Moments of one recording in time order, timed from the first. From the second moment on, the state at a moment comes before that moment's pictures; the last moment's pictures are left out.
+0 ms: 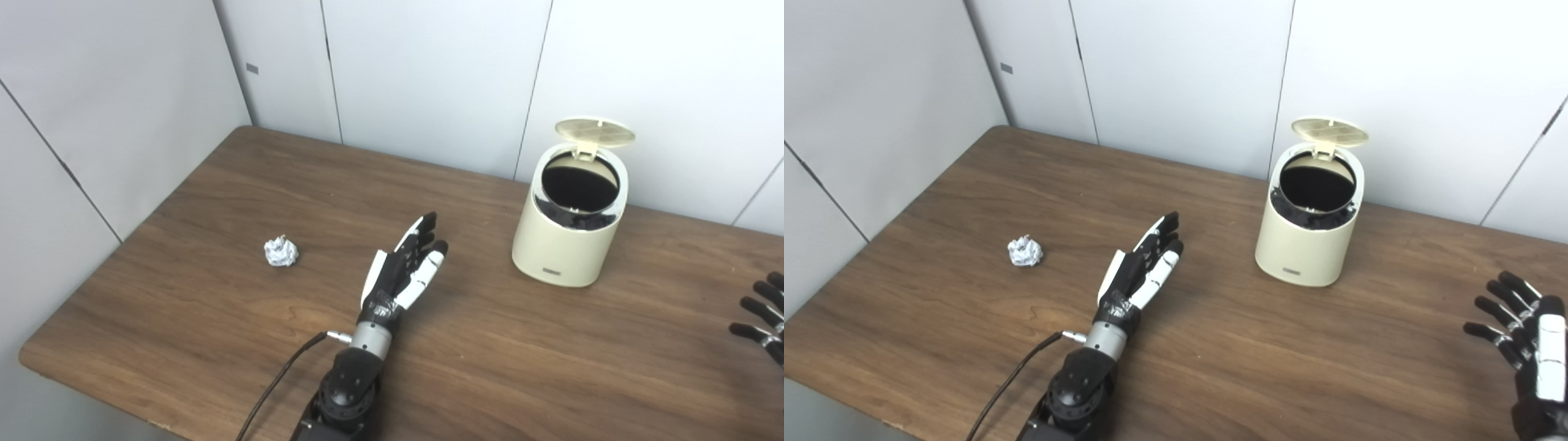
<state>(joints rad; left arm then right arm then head) -0.05 -0.02 0.02 -0.02 0.07 -0.02 0.07 -0.11 -0.19 -0.18 -0.15 0.17 0.23 0.05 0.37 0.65</state>
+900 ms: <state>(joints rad) -0.18 0.39 0.08 -0.39 0.38 0.42 -0.09 -0.11 -0.16 -0.16 -0.22 0.15 0.28 0.03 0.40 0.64</state>
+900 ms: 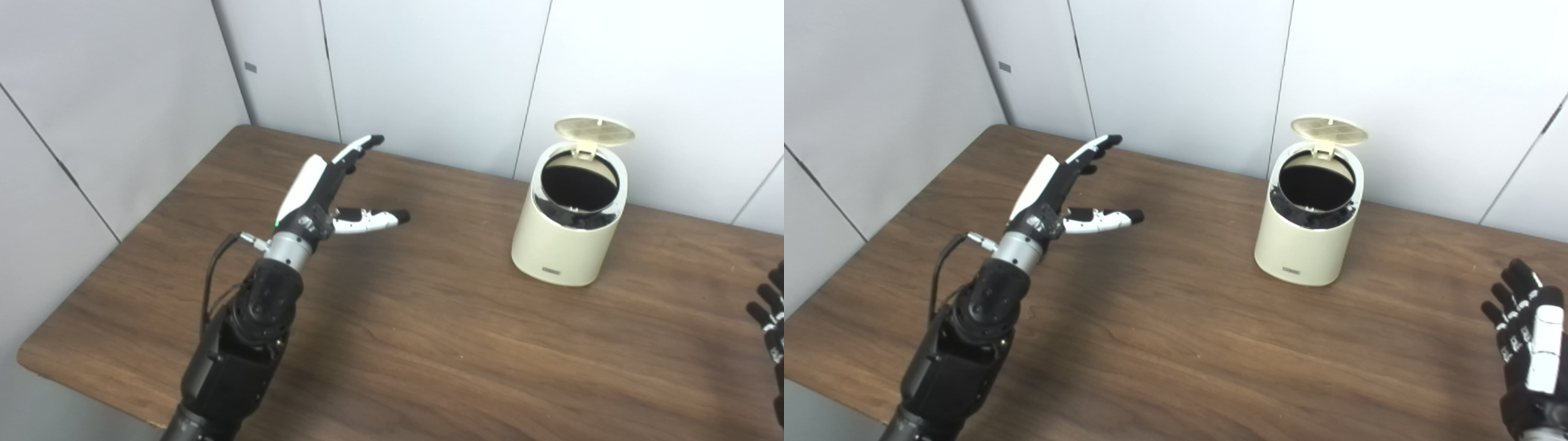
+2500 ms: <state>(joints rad) -0.13 0.76 0.01 -0.20 0.73 0.46 -0.56 -0.11 -0.16 -0.16 -0.24 0.13 0.31 0.01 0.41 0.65</state>
